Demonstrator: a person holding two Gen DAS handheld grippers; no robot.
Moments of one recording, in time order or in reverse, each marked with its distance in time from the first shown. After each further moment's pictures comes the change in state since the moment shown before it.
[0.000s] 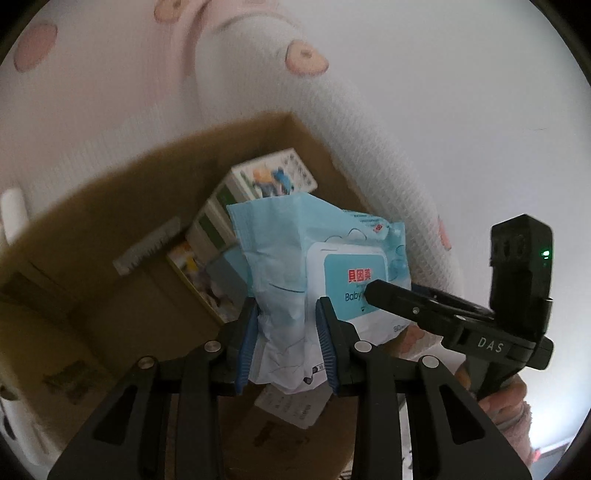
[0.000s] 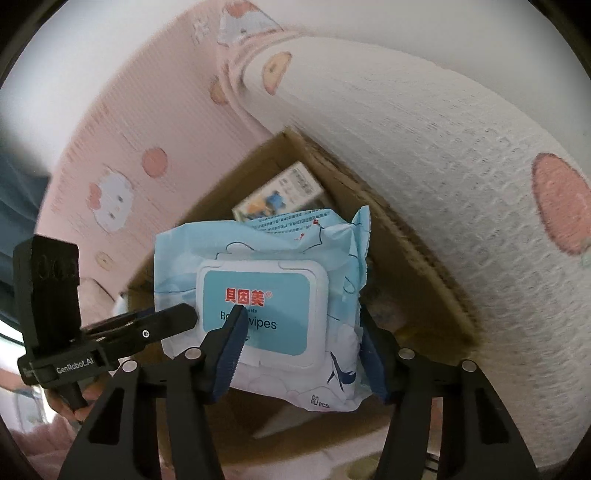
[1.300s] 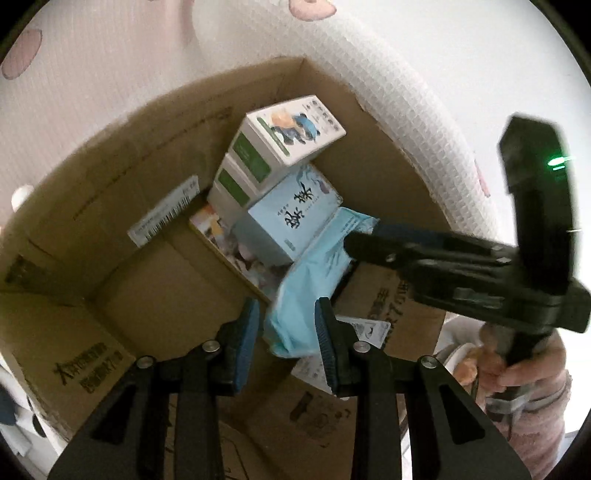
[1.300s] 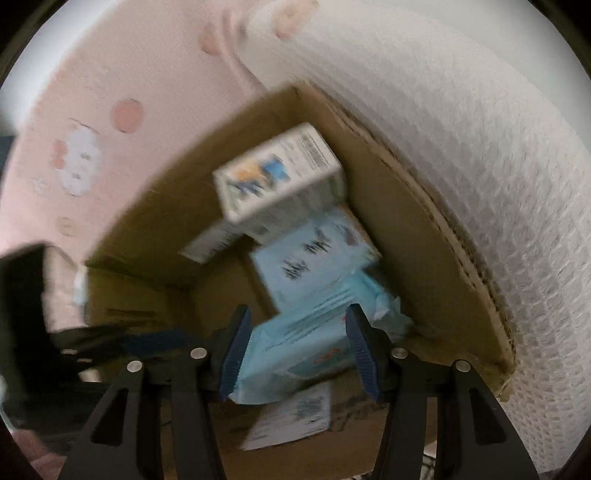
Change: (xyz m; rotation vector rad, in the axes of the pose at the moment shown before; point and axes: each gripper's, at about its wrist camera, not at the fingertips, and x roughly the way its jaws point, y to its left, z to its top) left arm 0.022 -0.008 -0.022 0.083 0.134 0.147; right arm 0.043 0.019 0.009 -0.074 0.143 -0.196
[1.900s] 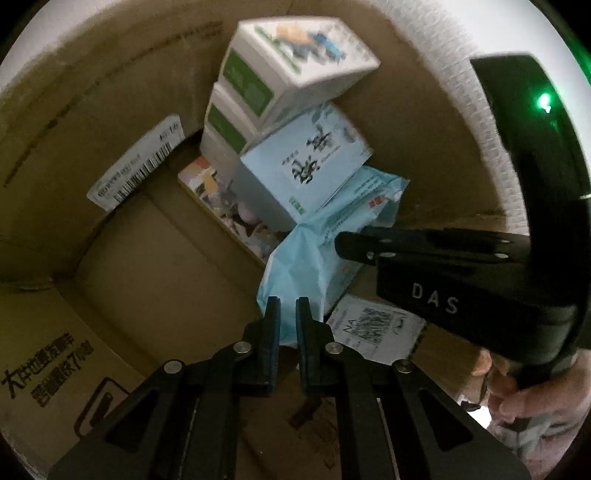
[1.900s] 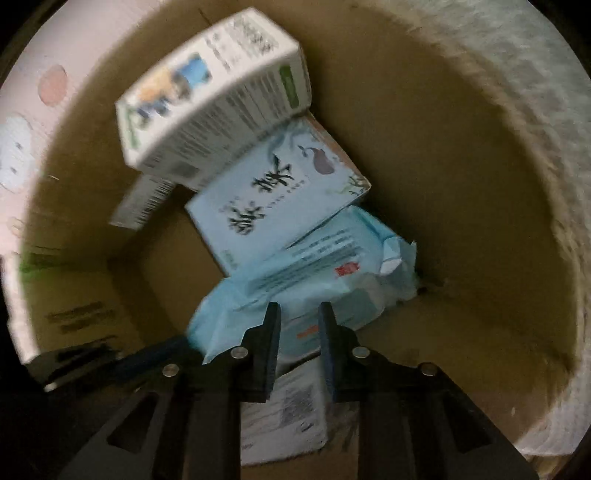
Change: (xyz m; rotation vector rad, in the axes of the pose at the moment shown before) left arm 0.055 0.004 -0.001 -0.042 0.194 0.064; right arm 0.058 -0.009 0.004 0.114 0.244 -0.125
